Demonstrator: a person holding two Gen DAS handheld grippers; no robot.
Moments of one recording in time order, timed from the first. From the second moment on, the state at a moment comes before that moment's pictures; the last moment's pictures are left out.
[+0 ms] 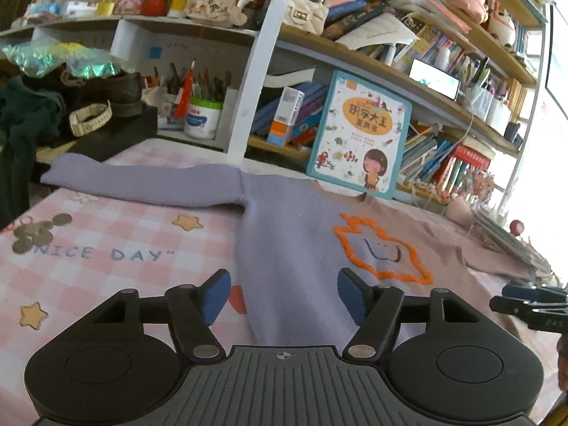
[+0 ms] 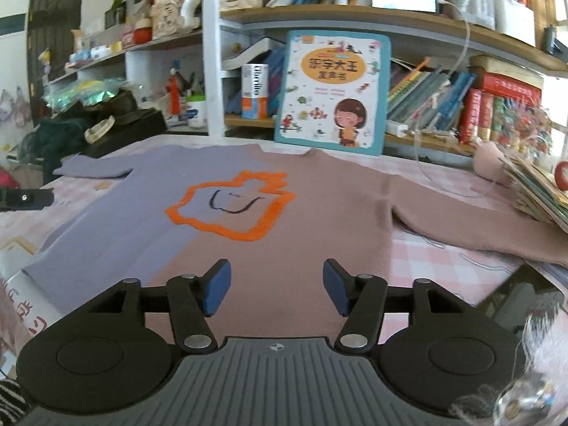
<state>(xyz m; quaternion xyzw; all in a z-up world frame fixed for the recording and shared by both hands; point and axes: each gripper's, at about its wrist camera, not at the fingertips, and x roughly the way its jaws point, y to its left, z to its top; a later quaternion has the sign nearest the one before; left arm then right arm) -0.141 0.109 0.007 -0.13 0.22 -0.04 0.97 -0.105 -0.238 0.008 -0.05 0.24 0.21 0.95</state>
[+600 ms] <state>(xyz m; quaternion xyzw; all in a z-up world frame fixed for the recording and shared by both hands) -0.141 0.121 0.020 -0.08 0.20 -0.01 0.98 -0.075 -0.203 0.014 -0.07 0.21 0.25 0.94</state>
